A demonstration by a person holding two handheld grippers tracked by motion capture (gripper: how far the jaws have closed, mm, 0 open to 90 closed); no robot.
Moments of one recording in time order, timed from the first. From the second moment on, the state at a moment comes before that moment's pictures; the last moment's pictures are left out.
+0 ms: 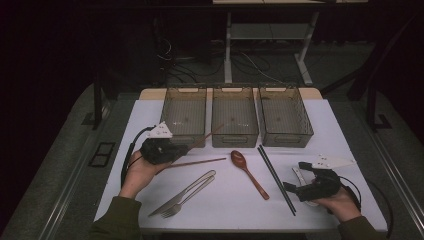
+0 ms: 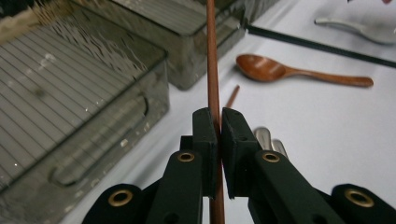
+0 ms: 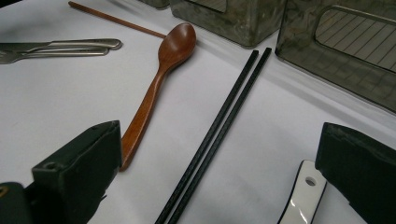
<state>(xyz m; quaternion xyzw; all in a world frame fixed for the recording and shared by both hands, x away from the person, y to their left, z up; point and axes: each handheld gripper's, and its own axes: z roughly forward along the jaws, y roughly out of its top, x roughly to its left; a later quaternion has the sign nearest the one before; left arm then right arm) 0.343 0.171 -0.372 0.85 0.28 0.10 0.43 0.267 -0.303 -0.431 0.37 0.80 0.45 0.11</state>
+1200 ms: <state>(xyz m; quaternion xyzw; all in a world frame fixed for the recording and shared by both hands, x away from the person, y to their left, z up) 0.435 0.162 -0.344 0.83 0.34 0.14 0.41 0.266 -0.303 -0.431 0.38 0.80 0.46 0.11</state>
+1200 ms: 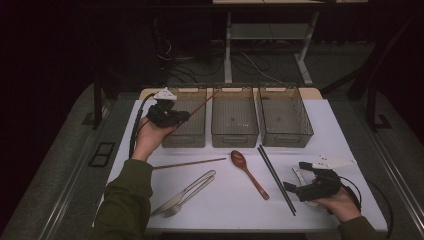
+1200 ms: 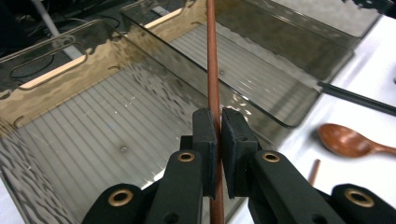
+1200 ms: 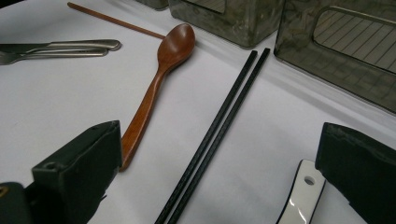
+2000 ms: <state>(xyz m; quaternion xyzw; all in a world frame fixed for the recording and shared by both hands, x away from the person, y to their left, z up) 0.484 0.177 -0.366 0.81 0.41 0.14 0.38 0.266 -0.304 -0.431 0.38 0.80 0.45 0.11</state>
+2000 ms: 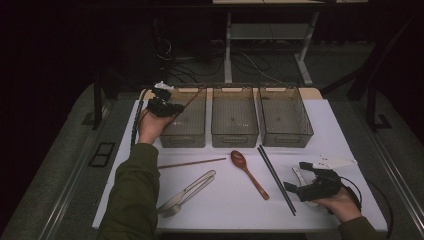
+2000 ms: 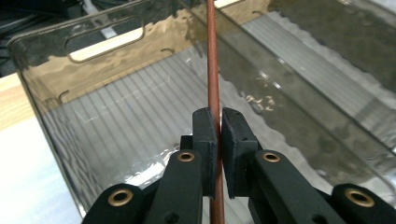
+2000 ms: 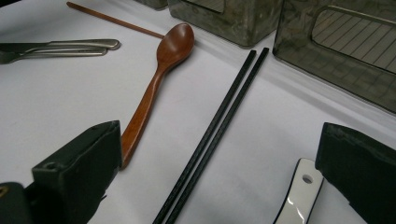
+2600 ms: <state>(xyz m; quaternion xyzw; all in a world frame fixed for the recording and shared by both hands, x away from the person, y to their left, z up) 0.492 0.175 -0.384 0.81 0.46 0.13 0.35 0.265 -0.305 -0.431 0.37 0.80 0.45 0.12</state>
